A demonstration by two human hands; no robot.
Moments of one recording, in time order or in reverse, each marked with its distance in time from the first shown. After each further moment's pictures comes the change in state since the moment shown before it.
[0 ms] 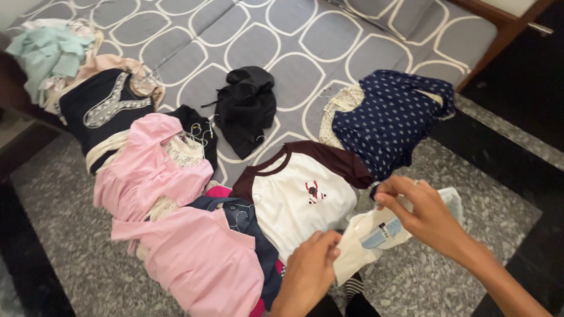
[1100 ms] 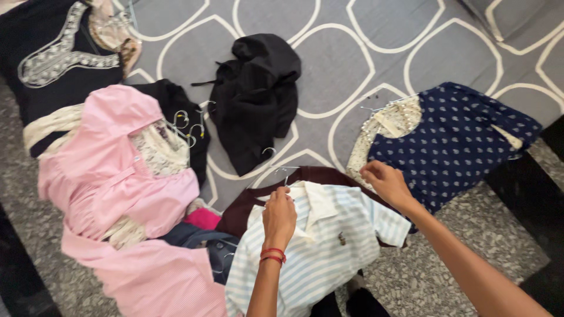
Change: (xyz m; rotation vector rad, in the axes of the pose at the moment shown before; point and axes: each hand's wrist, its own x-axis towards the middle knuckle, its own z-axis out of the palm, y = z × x) left_hand 0.297 -0.283 0.025 0.140 0.287 -0.480; right_hand 0.303 0.282 0.179 -0.037 -0.236 0.378
